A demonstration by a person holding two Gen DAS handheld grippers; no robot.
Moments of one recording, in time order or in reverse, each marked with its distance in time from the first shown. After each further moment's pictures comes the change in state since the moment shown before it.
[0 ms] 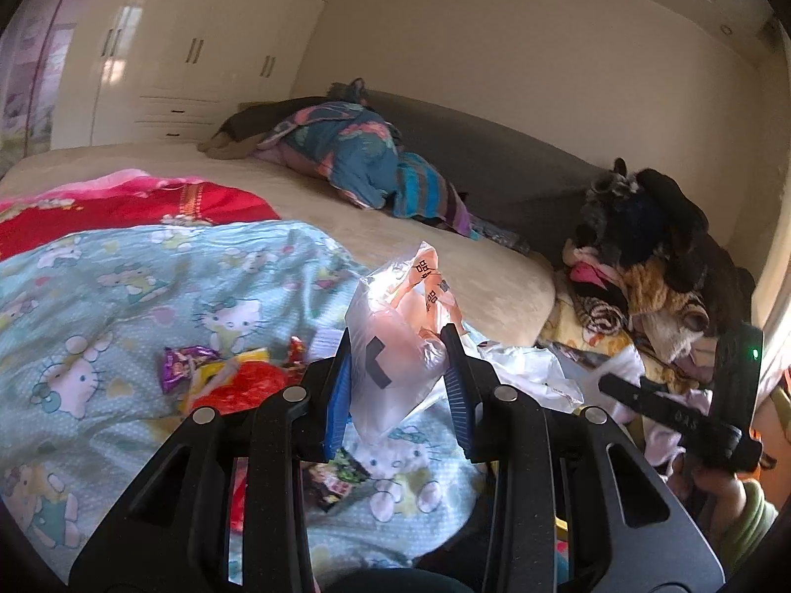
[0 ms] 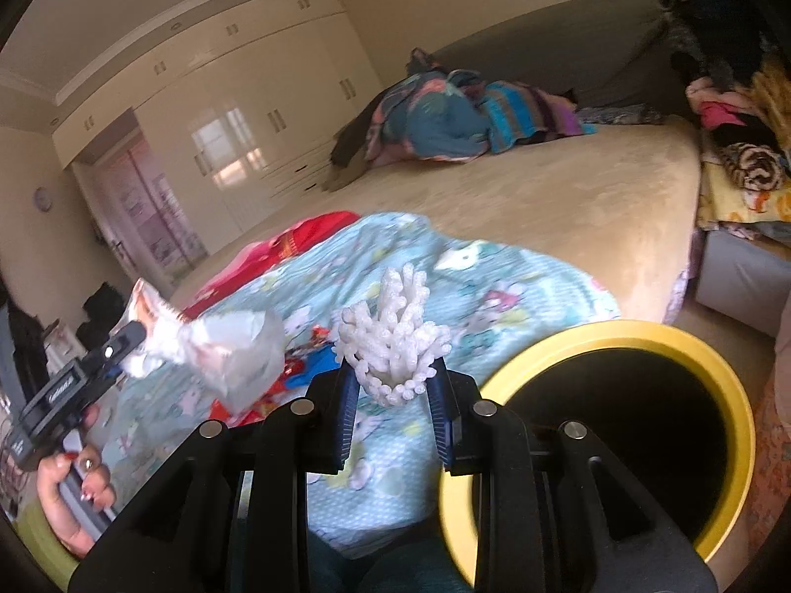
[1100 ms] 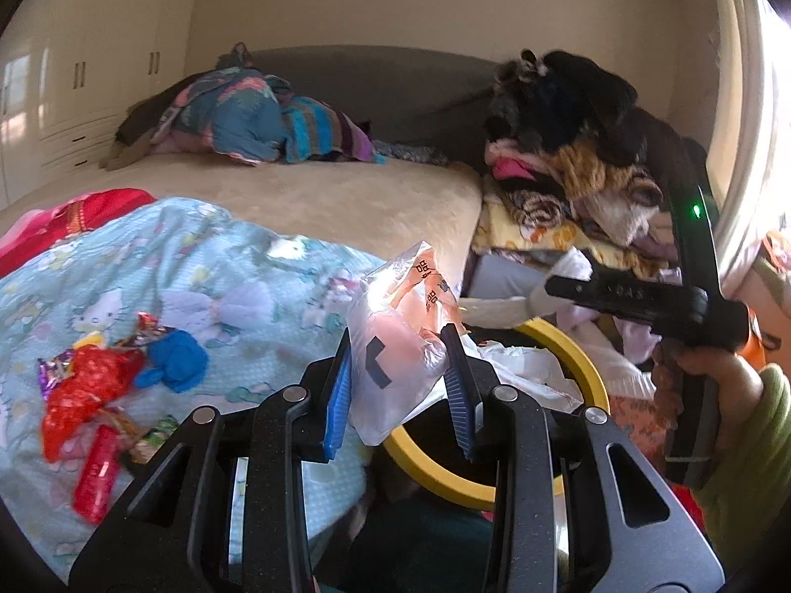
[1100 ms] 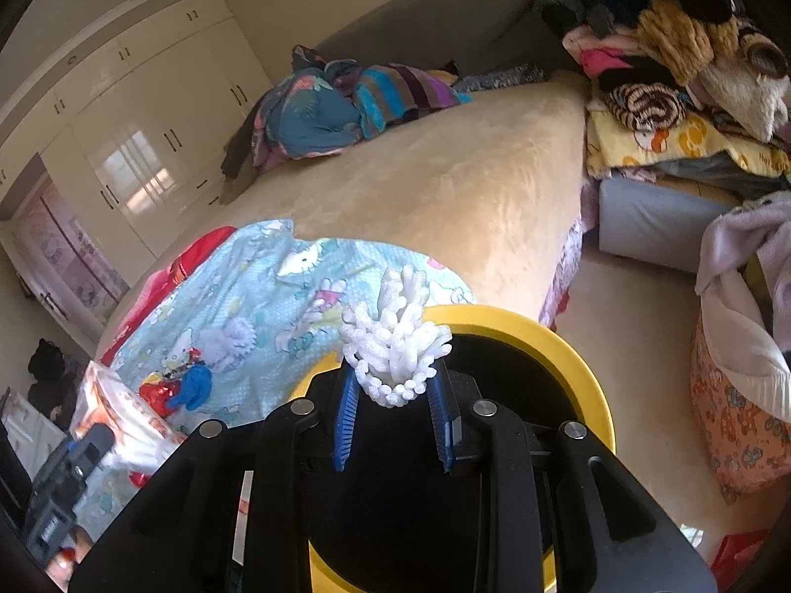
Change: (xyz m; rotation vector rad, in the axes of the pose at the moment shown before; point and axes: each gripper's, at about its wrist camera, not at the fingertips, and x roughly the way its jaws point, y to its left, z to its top) left arm 0.070 -0.138 -0.064 0.279 0.186 -0.145; right arm -0.016 -0.127 -0.005 0.184 0.070 -0.222
